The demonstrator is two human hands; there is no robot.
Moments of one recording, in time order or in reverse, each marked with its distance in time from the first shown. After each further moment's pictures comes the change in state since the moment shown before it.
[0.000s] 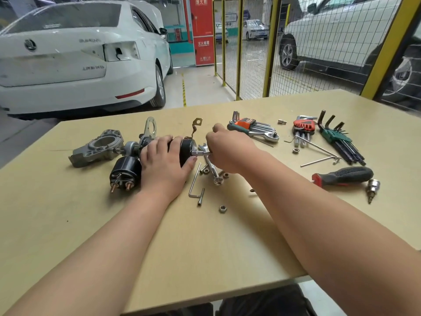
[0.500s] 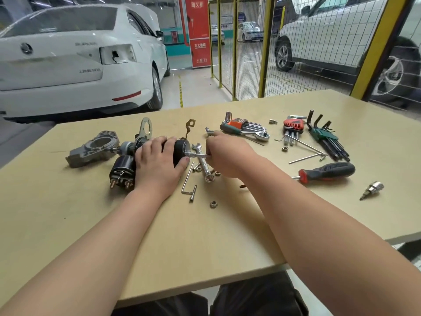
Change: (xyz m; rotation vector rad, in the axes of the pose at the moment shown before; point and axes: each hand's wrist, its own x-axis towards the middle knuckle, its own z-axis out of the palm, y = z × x) left_hand -0.004 0.000 -0.003 0.012 -0.023 0.028; right_hand -0.017 0.010 0.006 0.127 -0.017 0.026
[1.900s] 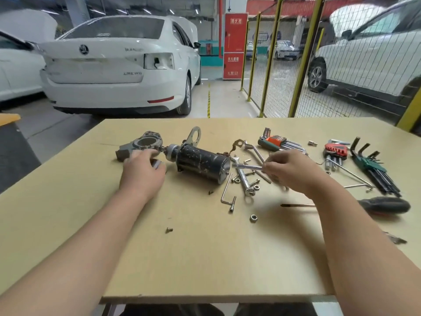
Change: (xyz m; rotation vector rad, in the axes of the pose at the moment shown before) left_hand -0.018 -0.089 -0.053 -0.263 -0.027 -0.544; right_hand -0.029 0.023 -0.016 0.692 0.060 0.172
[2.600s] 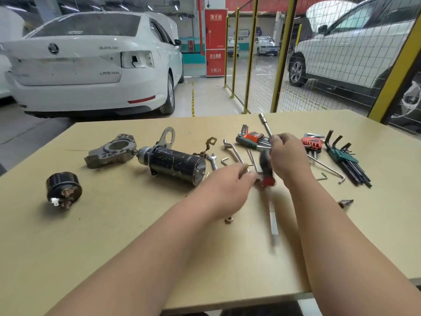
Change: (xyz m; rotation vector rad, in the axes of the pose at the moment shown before) left_hand -0.094 0.158 0.030 -0.222 -0.709 0.379; right_hand 0.025 0.033 -0.013 0.134 0.517 0.174
